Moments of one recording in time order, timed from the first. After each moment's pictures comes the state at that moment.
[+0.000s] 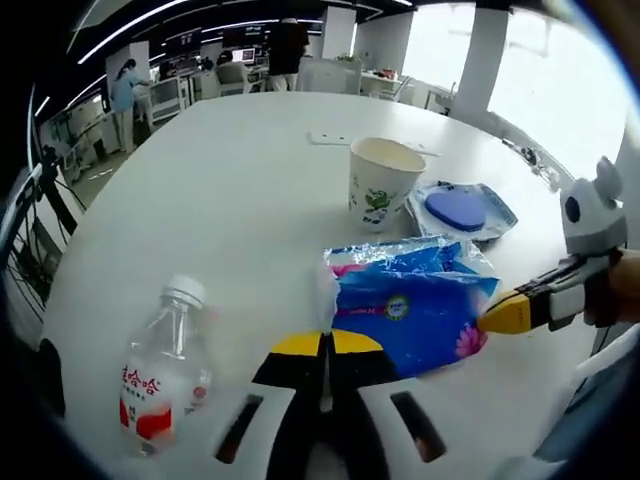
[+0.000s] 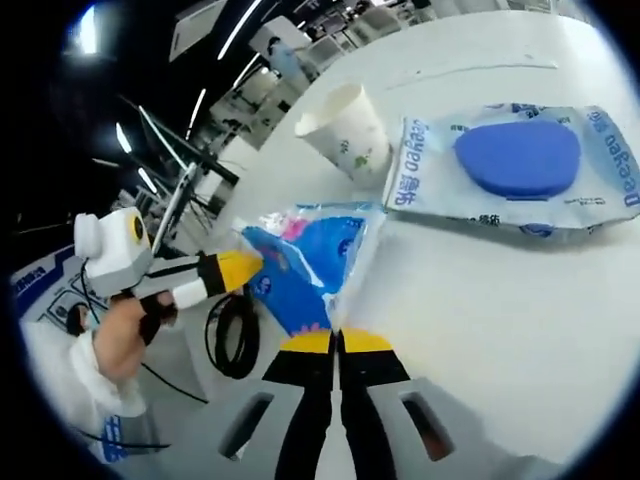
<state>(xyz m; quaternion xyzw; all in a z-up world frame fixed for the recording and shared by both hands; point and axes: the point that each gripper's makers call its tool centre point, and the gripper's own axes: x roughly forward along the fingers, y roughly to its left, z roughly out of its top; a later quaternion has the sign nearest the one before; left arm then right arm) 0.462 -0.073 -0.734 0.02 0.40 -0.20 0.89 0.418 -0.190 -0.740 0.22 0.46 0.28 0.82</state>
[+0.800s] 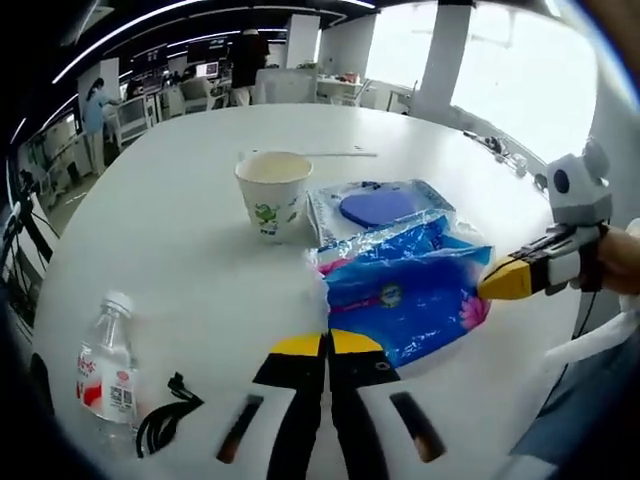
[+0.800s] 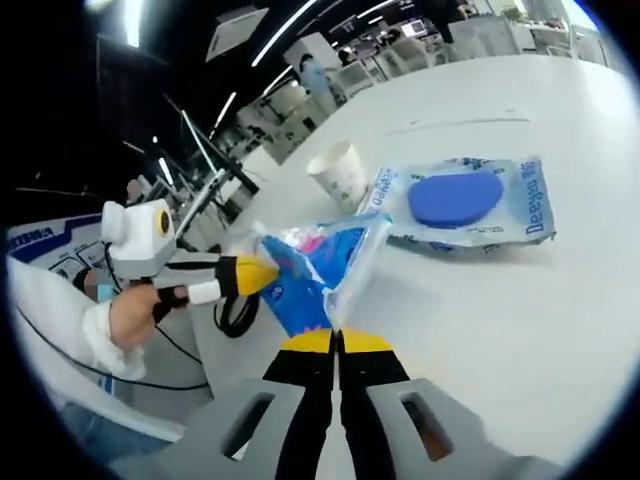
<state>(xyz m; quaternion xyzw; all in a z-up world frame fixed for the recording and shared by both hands) 0.426 -0.158 -0.718 0.04 0.38 -0.27 0.88 0.383 -0.272 -0.707 0.18 0.40 0.31 0.84</state>
